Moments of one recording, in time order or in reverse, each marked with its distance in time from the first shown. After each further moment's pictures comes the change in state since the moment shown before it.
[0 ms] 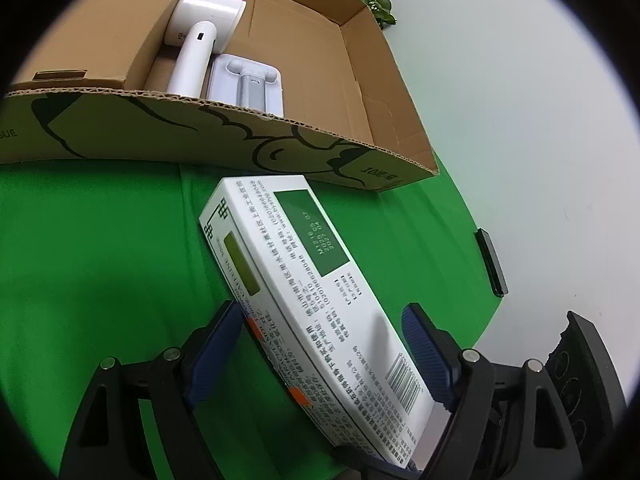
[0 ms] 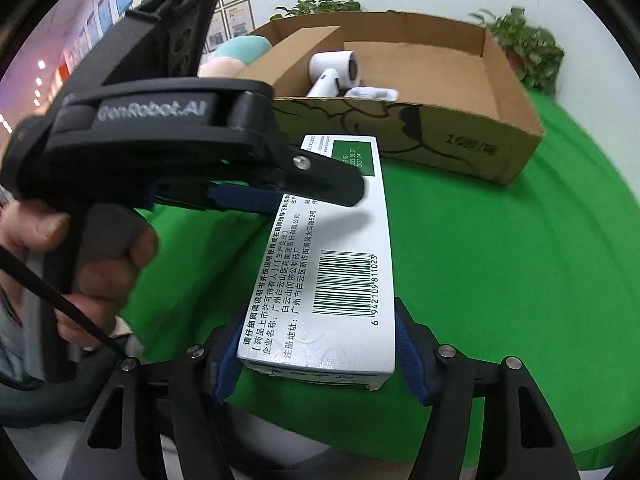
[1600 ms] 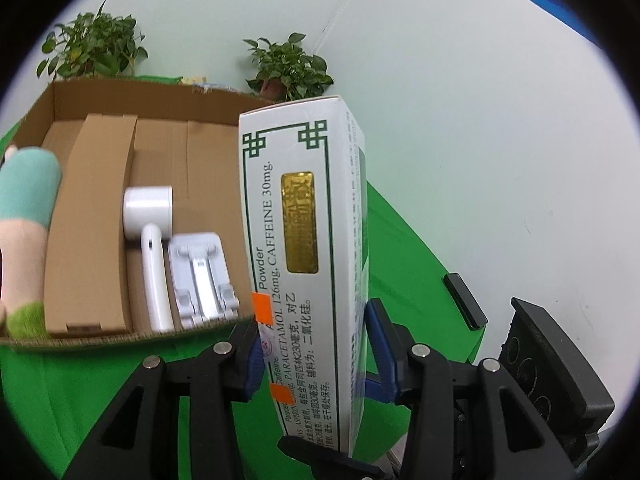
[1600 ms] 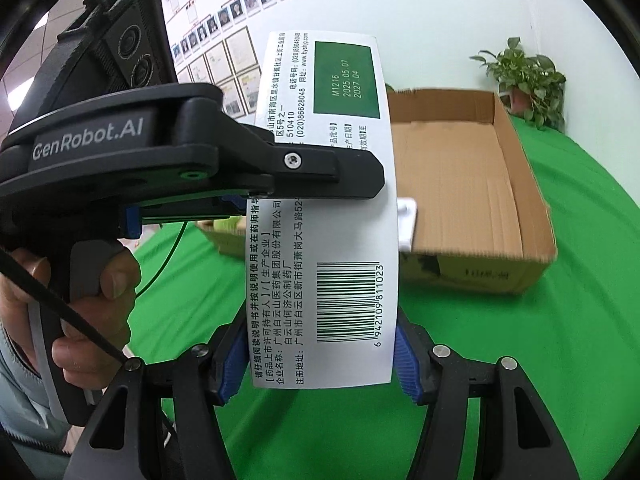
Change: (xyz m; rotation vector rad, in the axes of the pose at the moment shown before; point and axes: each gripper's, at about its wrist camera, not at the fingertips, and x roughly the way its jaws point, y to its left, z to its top) left arm -0.105 -0.035 0.083 0.243 -0.202 -0.019; right arm -0.025 -0.007 0.081 0.040 -0.240 0.086
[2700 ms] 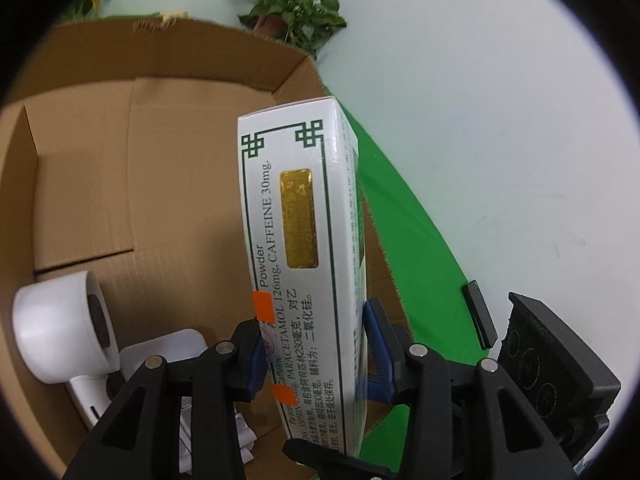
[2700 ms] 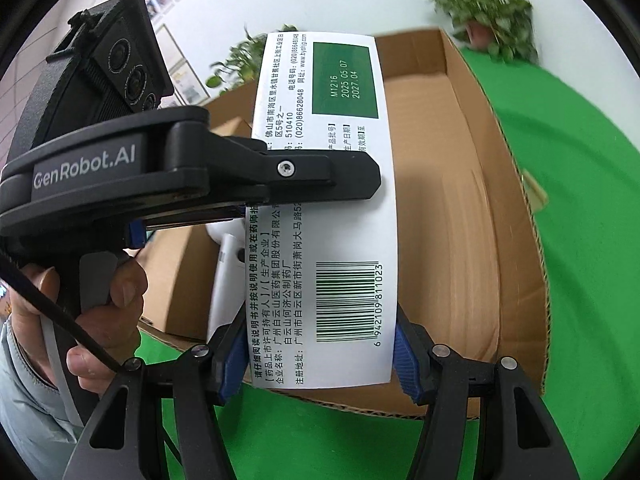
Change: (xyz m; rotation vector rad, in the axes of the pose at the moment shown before) left arm 0.154 0.065 0.096 -0.082 0.256 -0.094; right arm 0.108 -0.128 0.086 0.240 0.172 -0.042
